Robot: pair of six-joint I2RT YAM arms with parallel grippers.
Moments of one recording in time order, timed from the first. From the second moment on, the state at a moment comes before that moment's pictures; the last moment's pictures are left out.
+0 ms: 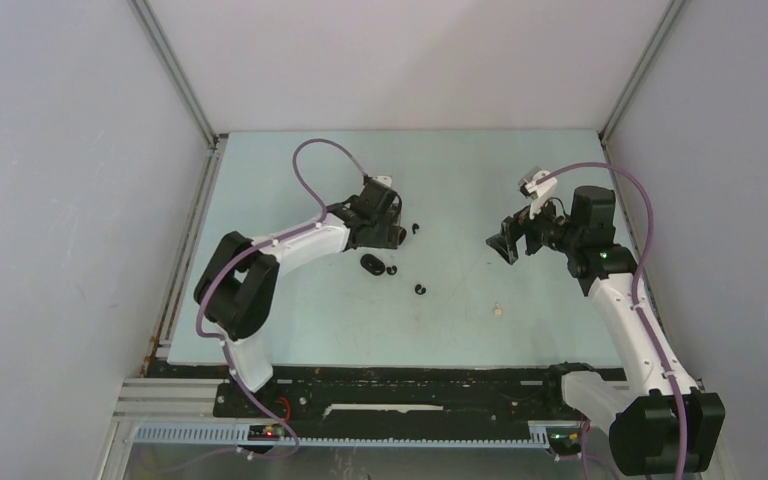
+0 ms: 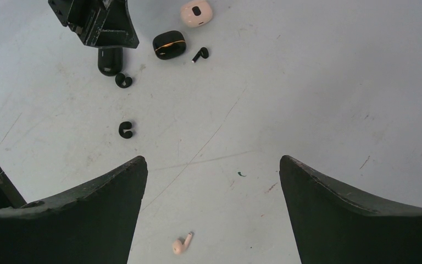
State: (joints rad) left arm -0.65 1.80 1.24 -0.37 -0.24 -0.43; right arm 0.05 1.03 0.85 -0.34 -0.67 -0.30
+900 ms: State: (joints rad) left arm -0.63 2.06 1.56 -0.46 -0.13 -0.40; right arm 0.06 1.05 0.85 -0.34 -0.66 -0.31
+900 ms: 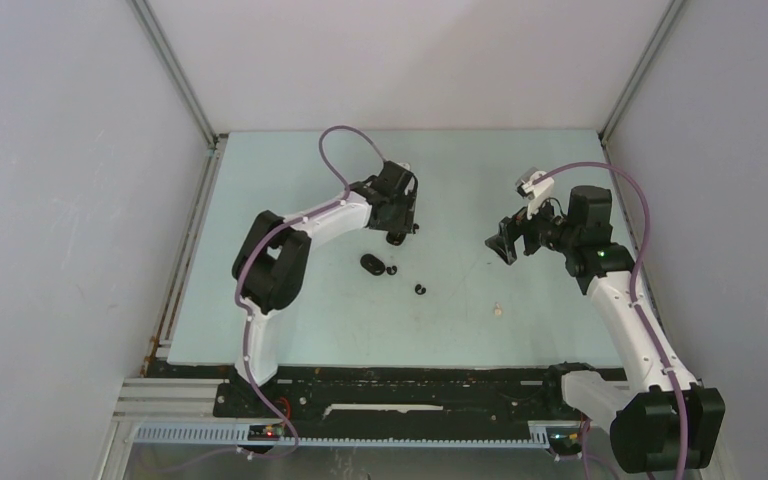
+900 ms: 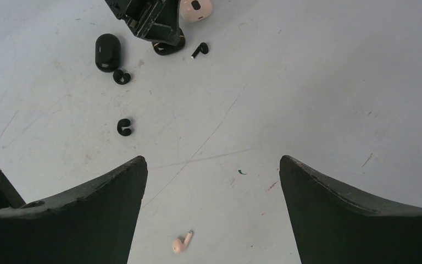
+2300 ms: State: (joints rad) left arm -0.58 2.10 1.79 -0.67 -0.09 -0.35; right arm 0.07 1.06 0.85 -0.35 -0.64 -0.33
